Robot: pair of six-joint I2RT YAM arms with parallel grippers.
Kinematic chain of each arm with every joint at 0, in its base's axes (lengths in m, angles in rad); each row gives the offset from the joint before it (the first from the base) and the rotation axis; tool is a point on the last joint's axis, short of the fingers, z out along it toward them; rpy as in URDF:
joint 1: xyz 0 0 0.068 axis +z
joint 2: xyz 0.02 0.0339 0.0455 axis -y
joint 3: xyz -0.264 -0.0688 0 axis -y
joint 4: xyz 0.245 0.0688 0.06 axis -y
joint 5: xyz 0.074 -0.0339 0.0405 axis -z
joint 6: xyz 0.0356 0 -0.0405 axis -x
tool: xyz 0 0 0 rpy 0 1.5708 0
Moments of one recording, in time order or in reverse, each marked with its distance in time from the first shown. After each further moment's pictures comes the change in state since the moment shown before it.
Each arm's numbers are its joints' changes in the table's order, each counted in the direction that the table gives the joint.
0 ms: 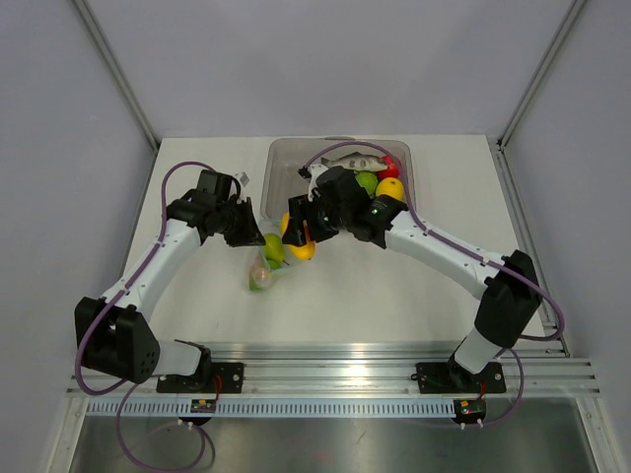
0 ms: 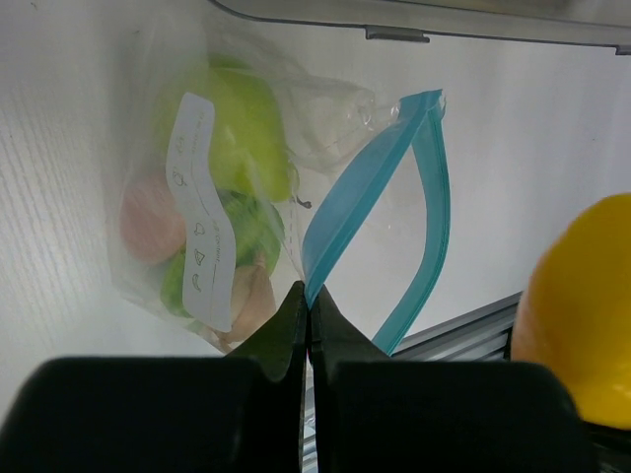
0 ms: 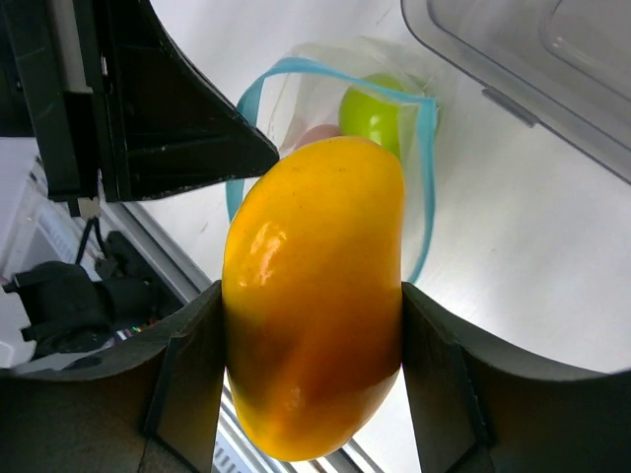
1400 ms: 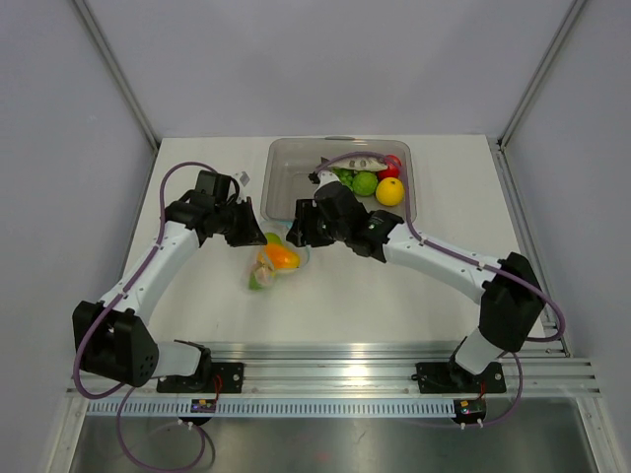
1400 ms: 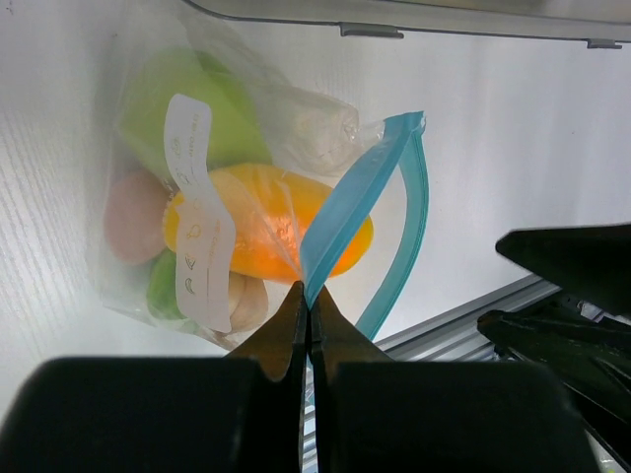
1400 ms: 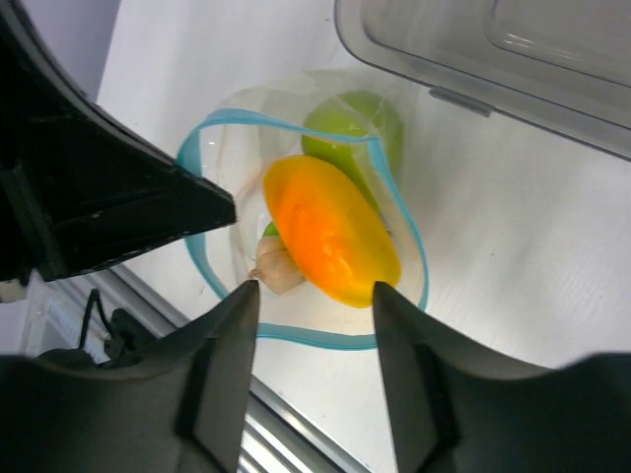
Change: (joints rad) left arm 0.000 0.020 -0.010 0.016 0.032 0.002; right arm 0.050 0.022 -0.142 0.167 0.182 -0.219
